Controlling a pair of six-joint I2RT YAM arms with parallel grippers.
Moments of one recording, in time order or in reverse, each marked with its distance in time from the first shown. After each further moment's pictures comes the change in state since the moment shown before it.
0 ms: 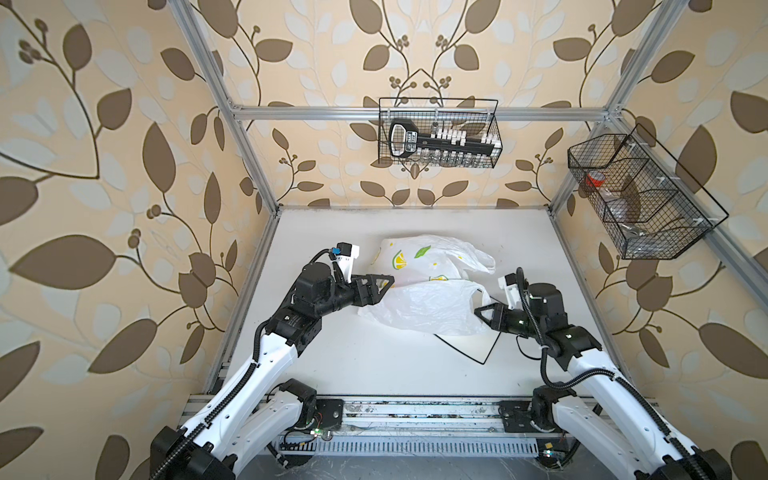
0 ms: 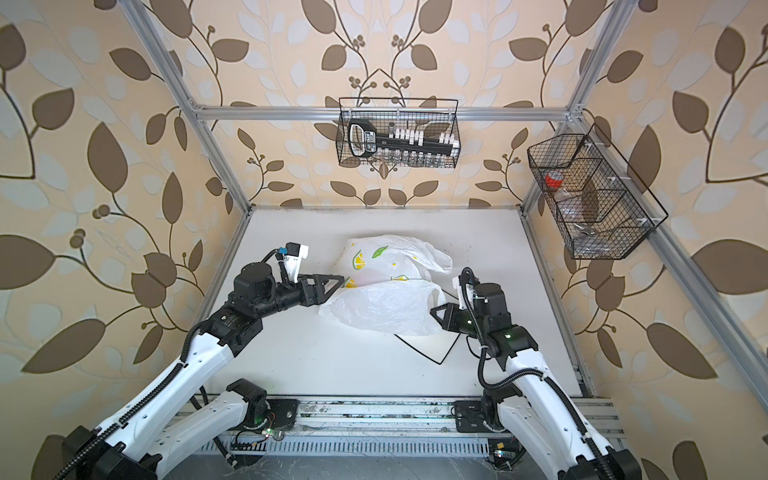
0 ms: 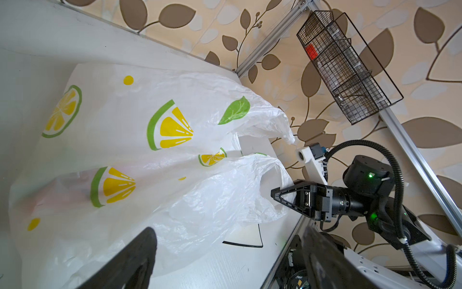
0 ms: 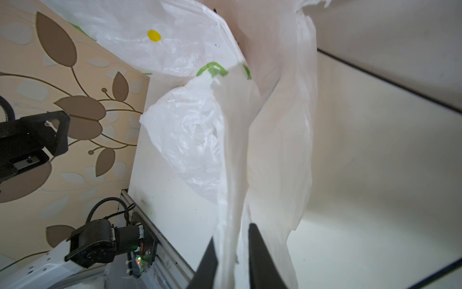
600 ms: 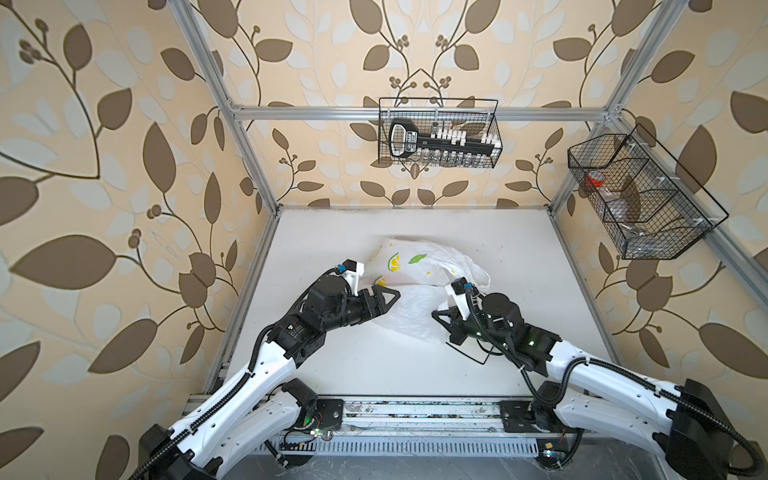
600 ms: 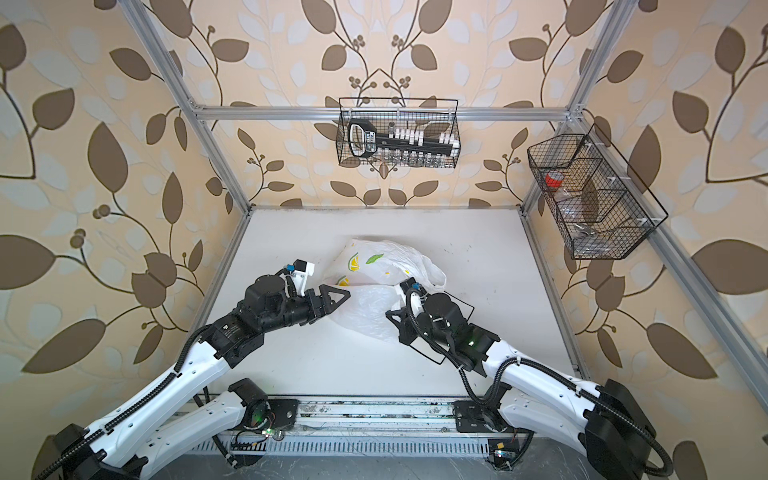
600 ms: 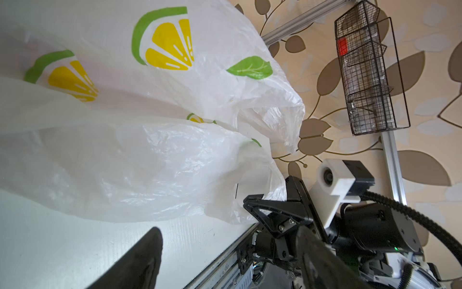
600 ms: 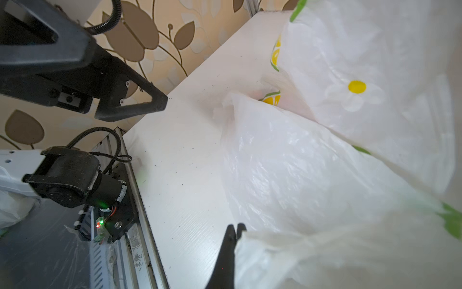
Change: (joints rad) left arm -0.209 -0.064 -0.011 -0.159 -0.169 -0.374; right arm 0.530 0.209 0.006 0.497 0.312 -0.254
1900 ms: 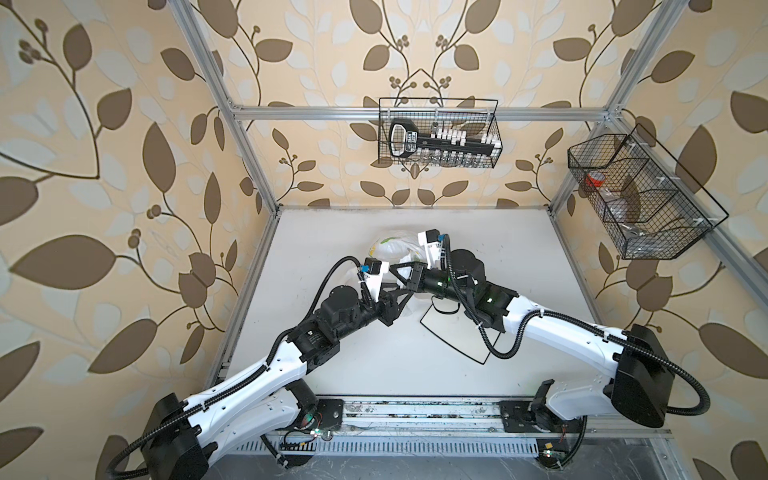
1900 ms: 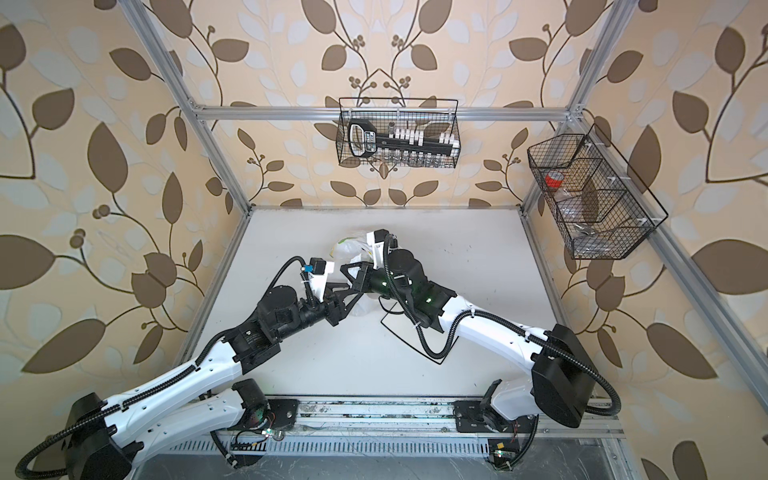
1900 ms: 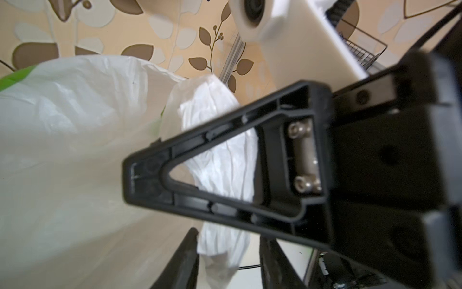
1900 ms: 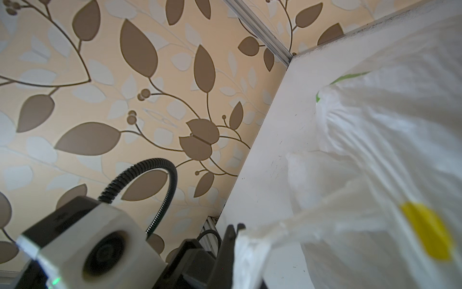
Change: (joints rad) left arm -0.148 0.105 -0.105 0.478 -0.193 0.554; right arm 0.036 0.385 0.509 0.100 -0.014 0.617
